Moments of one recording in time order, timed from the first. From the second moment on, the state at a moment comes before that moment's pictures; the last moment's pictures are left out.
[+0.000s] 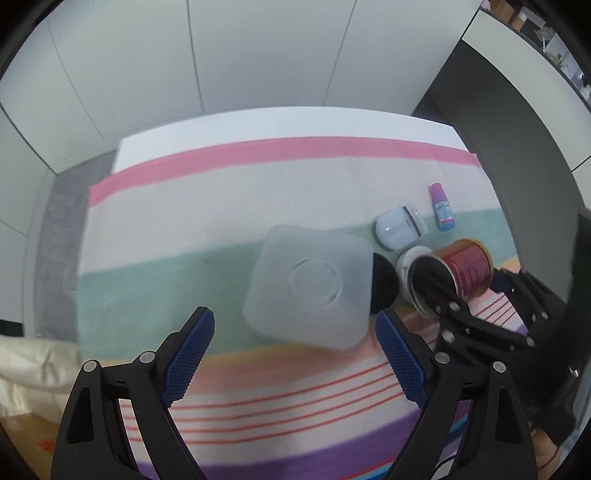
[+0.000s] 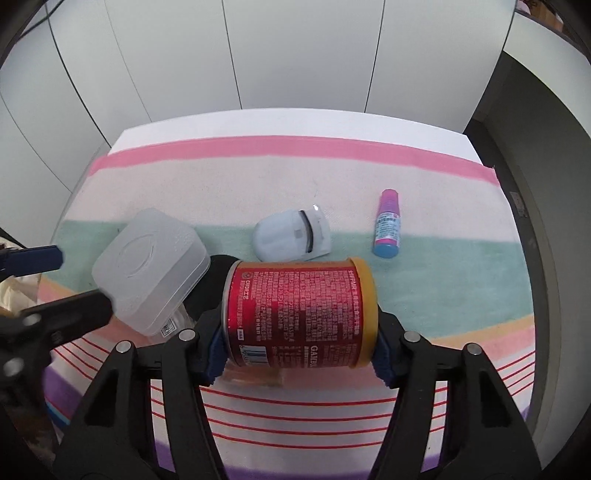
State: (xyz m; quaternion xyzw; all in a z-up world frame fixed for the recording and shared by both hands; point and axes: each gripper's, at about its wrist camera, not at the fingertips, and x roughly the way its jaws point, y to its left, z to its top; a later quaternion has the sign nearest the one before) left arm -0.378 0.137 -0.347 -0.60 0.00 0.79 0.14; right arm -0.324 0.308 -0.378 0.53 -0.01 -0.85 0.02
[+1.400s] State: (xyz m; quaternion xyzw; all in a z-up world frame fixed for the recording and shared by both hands) left arm -0.355 0.131 -0.211 -0.55 0.02 0.84 0.04; right arm -0.291 0.335 -0.250 0.50 0.01 -0.87 0.01
